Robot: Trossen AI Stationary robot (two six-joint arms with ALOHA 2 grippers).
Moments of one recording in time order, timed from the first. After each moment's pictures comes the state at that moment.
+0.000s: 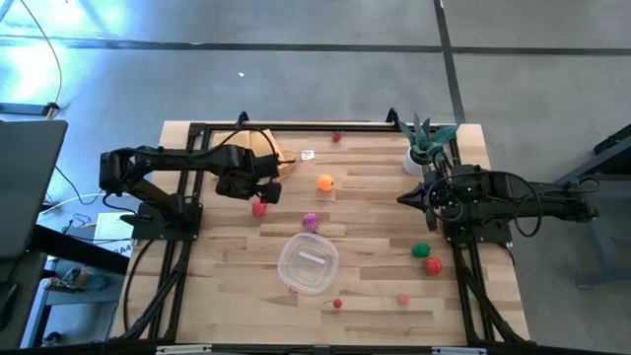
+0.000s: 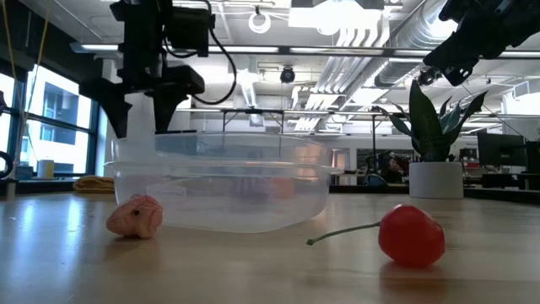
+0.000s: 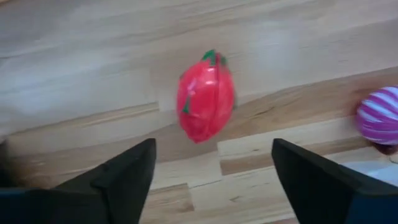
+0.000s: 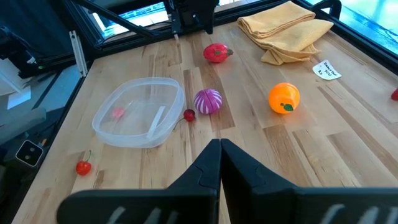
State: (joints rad) left arm 0.36 1.45 1.02 -1.06 0.04 -1.15; right arm -0.07 0.44 0.49 -0.45 -0.06 0.21
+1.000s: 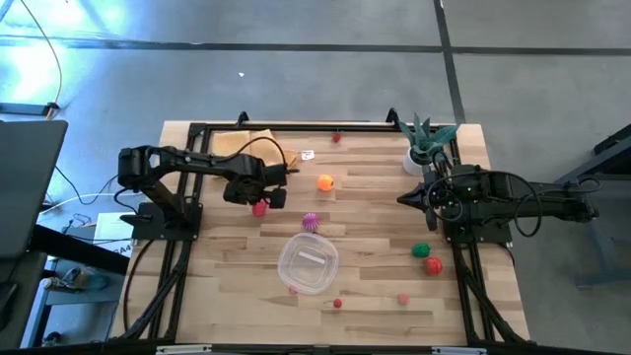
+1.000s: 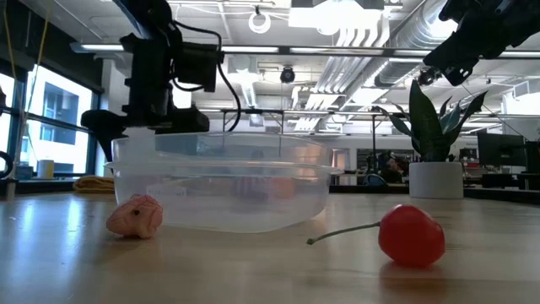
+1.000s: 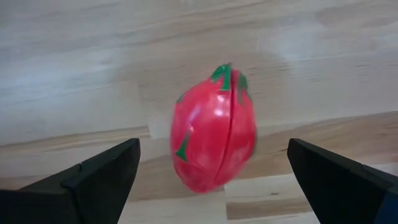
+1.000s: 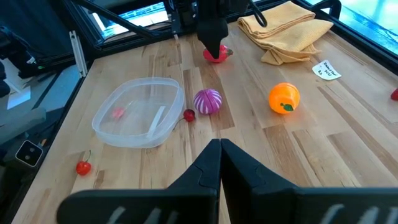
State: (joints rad) left arm 0.36 1.60 0.94 -0.90 0.03 -1.19; right arm -0.07 0.44 0.49 -0.45 -0.06 0.21
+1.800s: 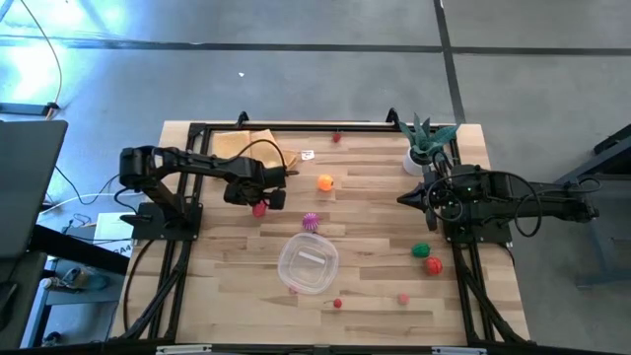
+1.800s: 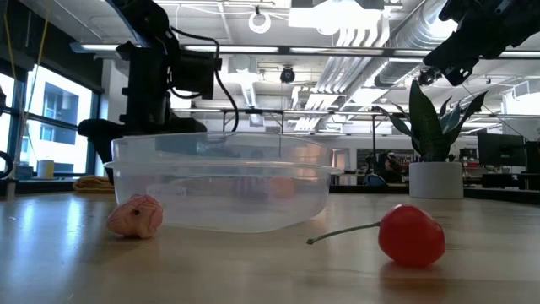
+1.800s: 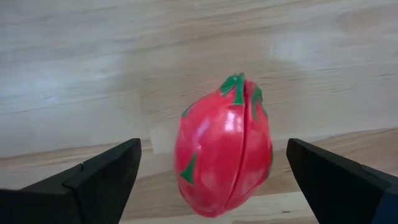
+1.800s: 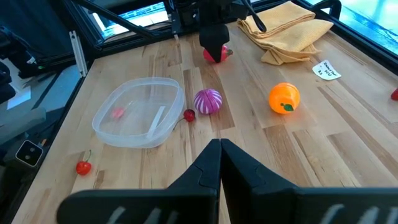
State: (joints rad) left arm 0.36 1.62 0.89 -0.84 0.01 -1.19; right arm -0.07 0.44 0.49 -0.45 -0.06 0.21
